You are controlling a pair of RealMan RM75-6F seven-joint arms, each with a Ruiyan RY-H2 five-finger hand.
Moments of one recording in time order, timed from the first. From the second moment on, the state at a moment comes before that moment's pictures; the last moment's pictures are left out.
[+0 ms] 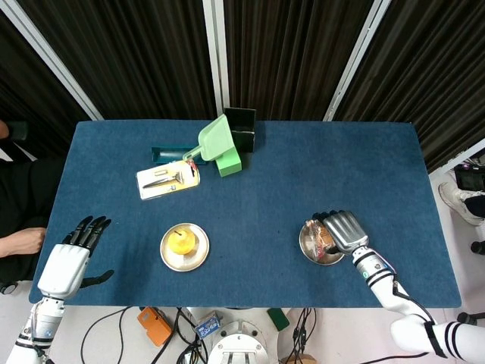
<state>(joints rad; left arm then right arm) -0.14 -1.19 0.09 -1.75 1.61 1.53 0.23 0.58 -1.34 0.02 -1.61 -1.25 0.97 -0.36</state>
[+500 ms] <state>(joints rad) -0.09 -1.13 0.13 -1.75 1.68 1.57 0.12 0.52 -1.18 -0.05 -1.72 -1.40 1.02 -0.27</state>
